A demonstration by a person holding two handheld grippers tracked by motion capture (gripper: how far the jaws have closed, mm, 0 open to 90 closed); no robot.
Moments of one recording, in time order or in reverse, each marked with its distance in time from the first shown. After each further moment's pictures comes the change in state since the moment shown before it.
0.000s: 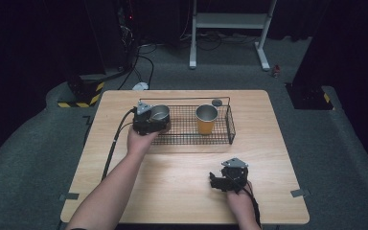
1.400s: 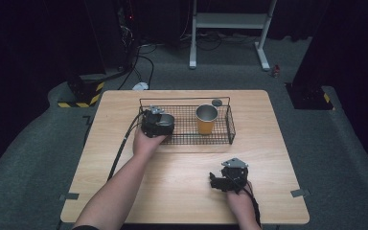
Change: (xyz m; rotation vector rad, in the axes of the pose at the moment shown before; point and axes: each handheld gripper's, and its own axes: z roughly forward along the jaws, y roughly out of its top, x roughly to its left) left arm -0.013 -0.010 0.031 0.233 0.052 0.050; right arm 0.000 0.000 0.000 0.000 0.002 -0.002
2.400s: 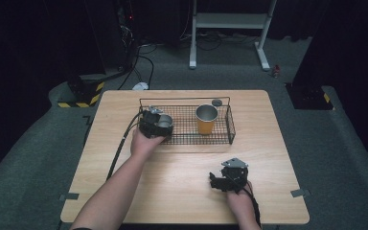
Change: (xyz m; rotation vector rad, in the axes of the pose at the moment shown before) left arm 0.003 0.000 -0.005 0.054 0.000 0.008; right arm 0.000 0.000 0.000 0.000 0.001 -0.001
